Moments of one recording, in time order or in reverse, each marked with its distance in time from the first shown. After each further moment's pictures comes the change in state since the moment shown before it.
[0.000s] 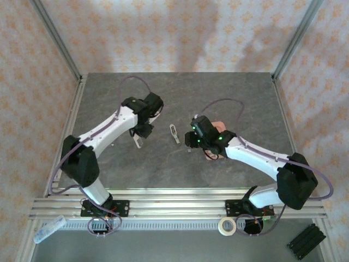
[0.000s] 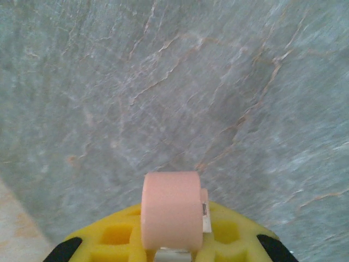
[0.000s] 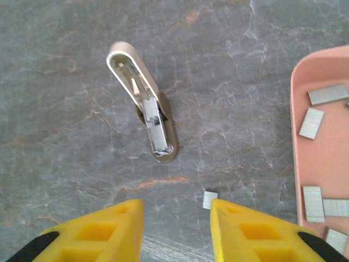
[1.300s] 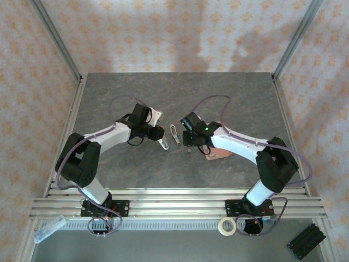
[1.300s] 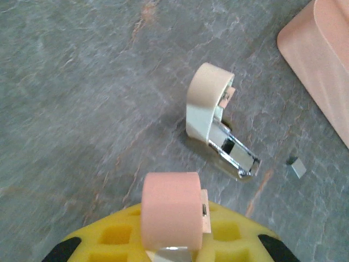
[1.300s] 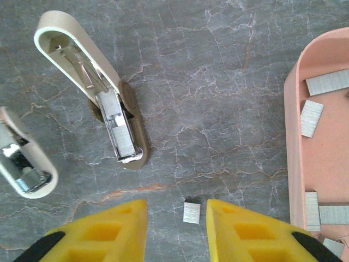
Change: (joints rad) left arm 0.121 -0.009 -0.441 0.844 0.635 -0.138; right arm 0.000 0.231 0.171 -0.159 0.047 0.003
